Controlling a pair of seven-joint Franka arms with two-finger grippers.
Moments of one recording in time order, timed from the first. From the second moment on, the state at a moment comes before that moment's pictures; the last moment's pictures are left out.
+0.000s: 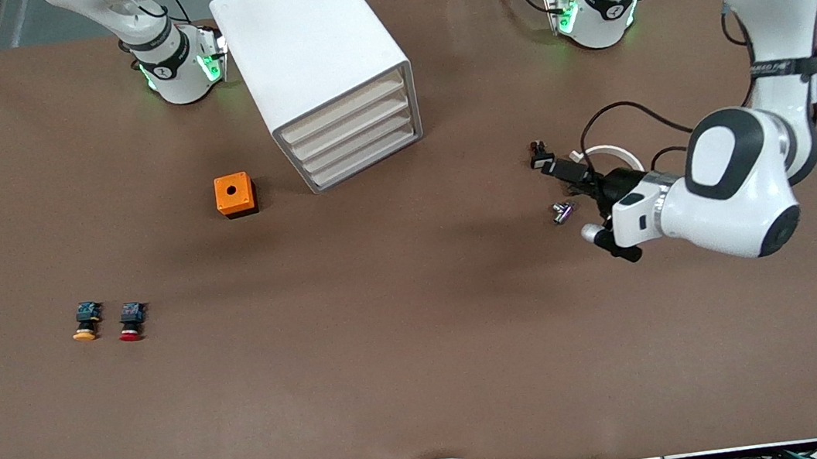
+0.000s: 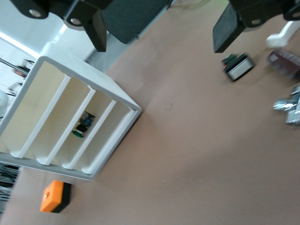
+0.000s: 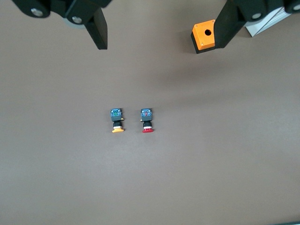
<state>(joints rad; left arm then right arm) -0.11 0.57 -0.12 -1.52 -0.63 1.44 0.34 -0.02 0.09 -0.10 -1.39 0.00 1.51 0.01</state>
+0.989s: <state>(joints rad) -0.32 0.85 -0.20 -1.56 -1.12 1.58 0.66 -0.02 0.10 -0.10 -1.39 0.00 1.51 0.01</state>
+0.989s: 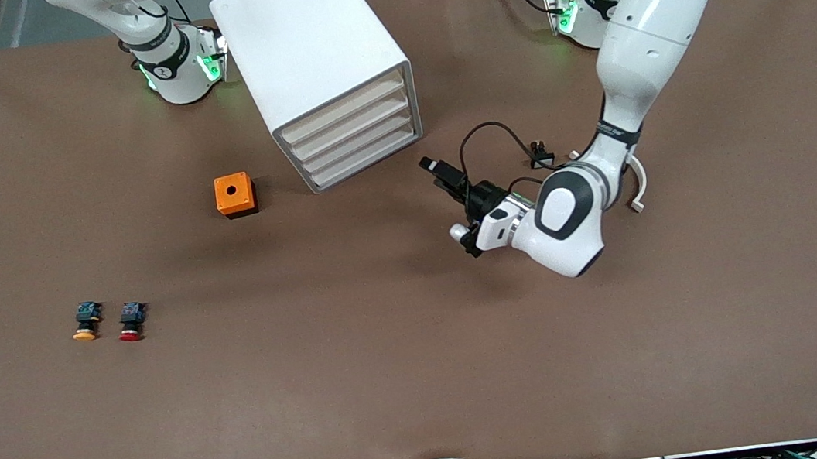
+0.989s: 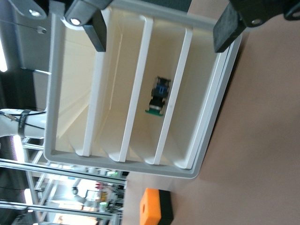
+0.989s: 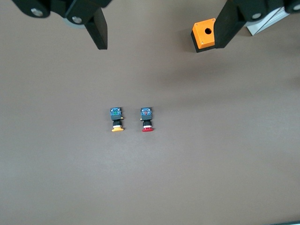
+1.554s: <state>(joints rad) -0.46 0.90 -0.20 -1.62 -1.28 1.67 0.84 -0.02 0.10 -0.10 -1.39 0.00 1.51 0.01</state>
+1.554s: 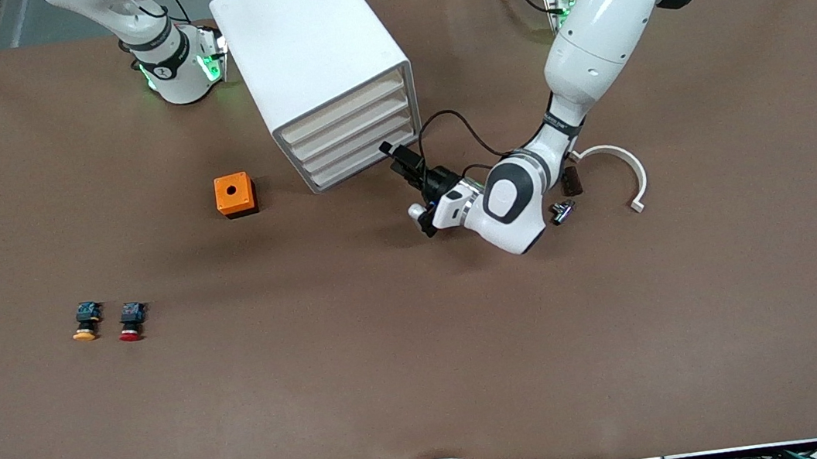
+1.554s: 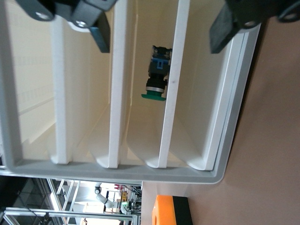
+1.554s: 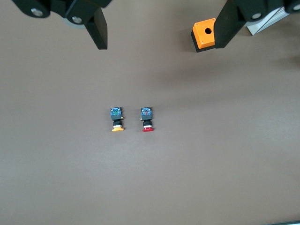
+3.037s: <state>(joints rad) -0.58 0.95 -0.20 -1.65 -1.44 1.73 0.95 -0.02 0.10 -0.10 -1.39 0.00 1.51 0.01</state>
